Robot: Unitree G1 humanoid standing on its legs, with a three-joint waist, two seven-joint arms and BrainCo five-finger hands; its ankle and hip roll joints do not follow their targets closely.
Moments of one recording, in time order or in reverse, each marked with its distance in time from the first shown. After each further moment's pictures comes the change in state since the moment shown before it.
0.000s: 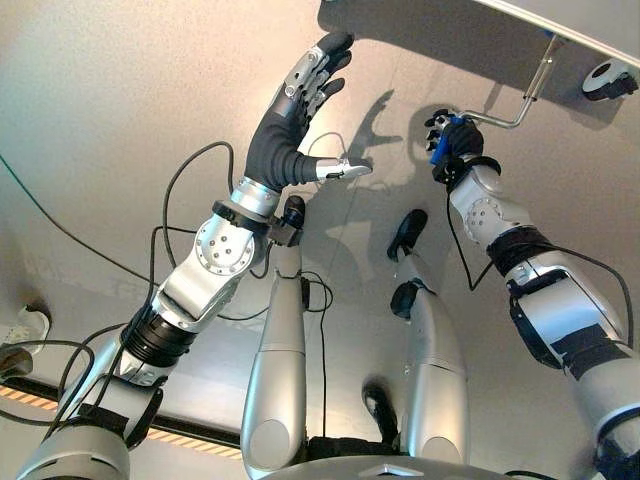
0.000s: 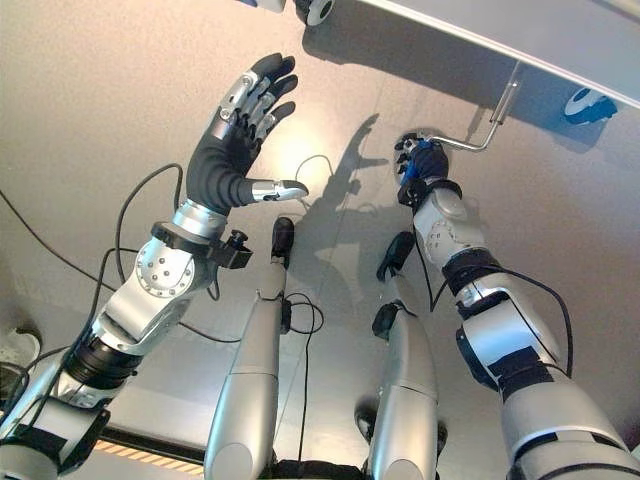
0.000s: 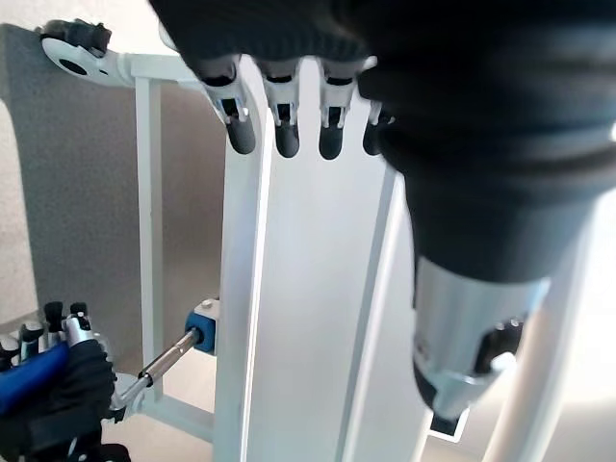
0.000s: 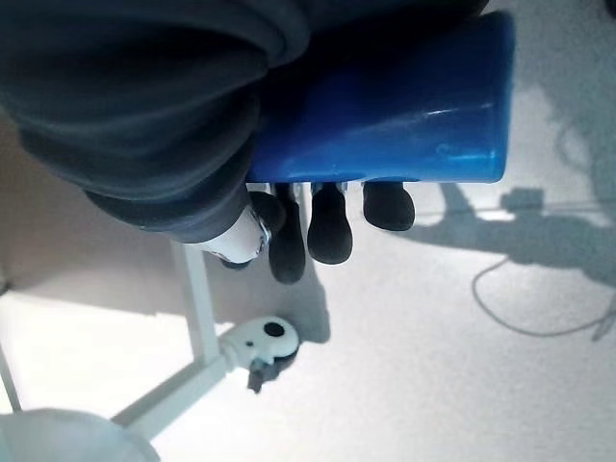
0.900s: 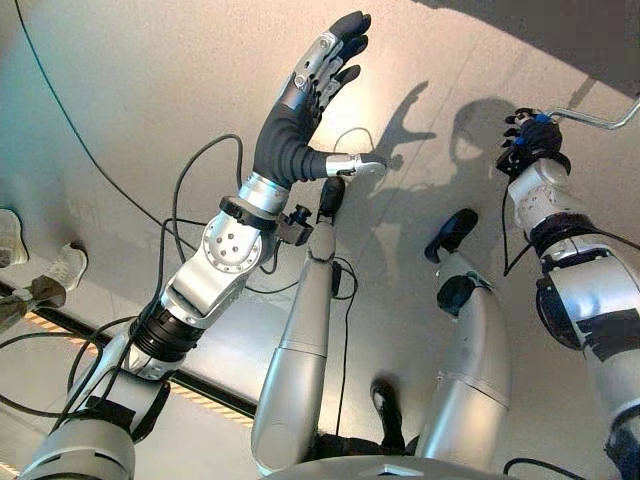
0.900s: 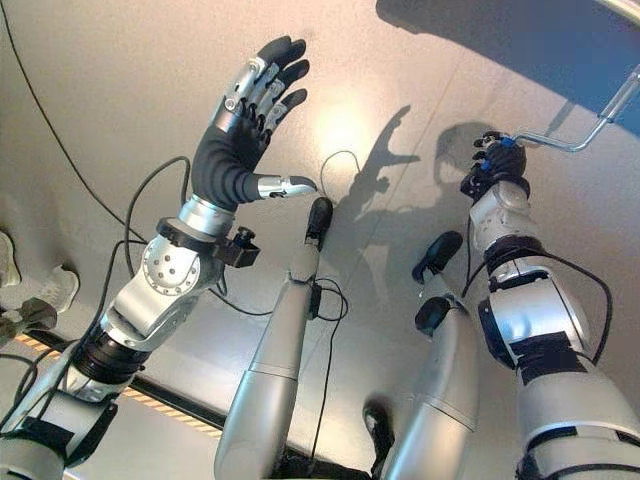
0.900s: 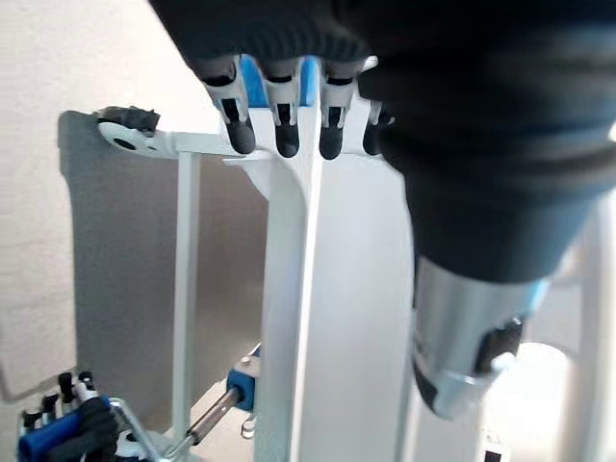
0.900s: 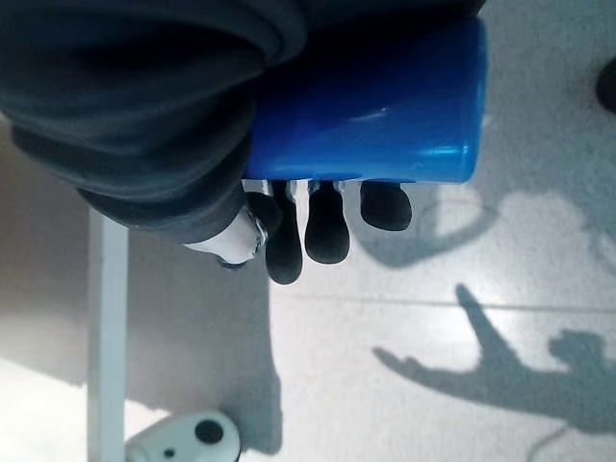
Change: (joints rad) left arm -0.033 -0.022 -0.021 -0.002 -0.005 -0.035 0.003; right arm -0.118 -0.137 -0.131 0.332 -0.133 -0.011 -0.013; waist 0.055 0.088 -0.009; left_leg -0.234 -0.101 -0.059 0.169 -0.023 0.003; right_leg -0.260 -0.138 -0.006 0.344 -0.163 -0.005
